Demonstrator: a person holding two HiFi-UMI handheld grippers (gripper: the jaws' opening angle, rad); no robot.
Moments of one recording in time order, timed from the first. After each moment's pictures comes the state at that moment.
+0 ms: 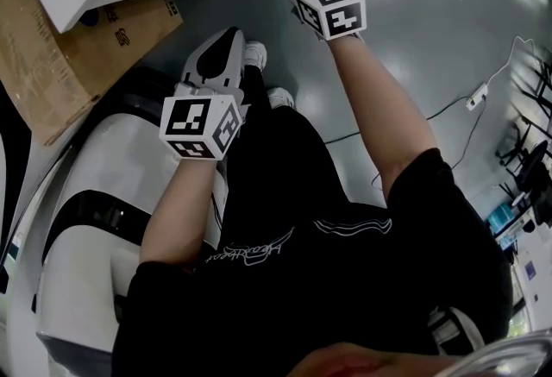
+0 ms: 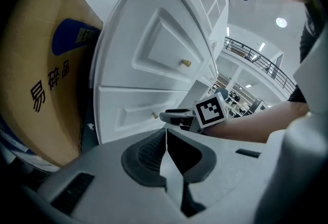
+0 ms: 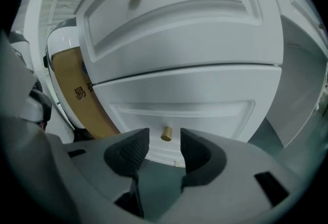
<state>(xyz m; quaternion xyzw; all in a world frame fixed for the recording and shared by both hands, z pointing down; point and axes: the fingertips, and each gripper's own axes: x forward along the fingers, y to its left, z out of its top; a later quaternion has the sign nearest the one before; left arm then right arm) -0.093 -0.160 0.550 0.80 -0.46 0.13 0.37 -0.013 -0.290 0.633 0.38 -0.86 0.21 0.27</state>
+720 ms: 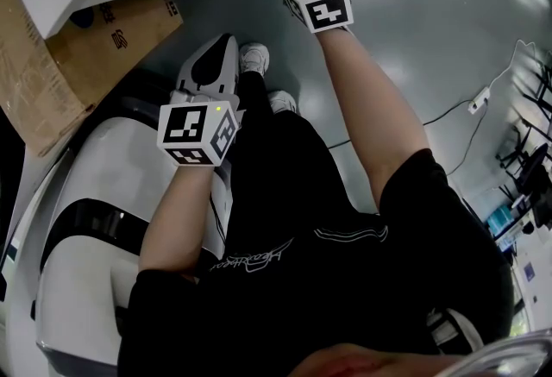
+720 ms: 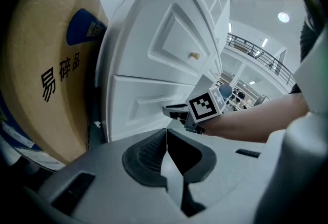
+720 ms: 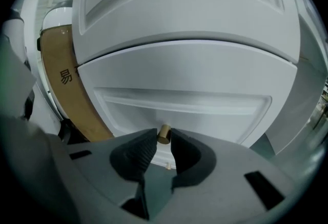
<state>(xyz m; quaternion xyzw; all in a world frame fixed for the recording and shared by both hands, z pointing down) -0.115 -0.150 0.579 0.79 -0.48 0.15 0.36 -0.030 -0.304 0.667 0.40 -0.84 0.18 0.31</state>
